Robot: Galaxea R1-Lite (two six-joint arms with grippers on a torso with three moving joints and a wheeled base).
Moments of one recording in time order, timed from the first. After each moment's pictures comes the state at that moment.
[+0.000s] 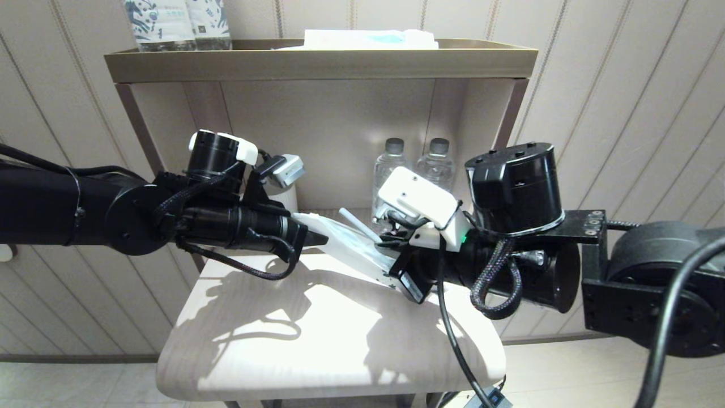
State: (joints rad) left arm -0.45 1.85 -1.25 -0.03 -0.47 0.09; right arm 0.77 1.69 -1.11 -0.26 -0.08 -0.40
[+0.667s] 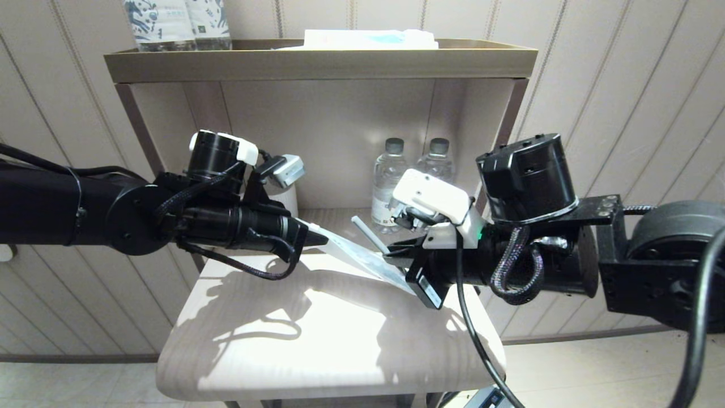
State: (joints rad) left arm -0.45 1.85 -1.25 -0.03 -0.47 0.09; right arm 0.72 1.67 -1.14 -0.11 0.05 -0.40
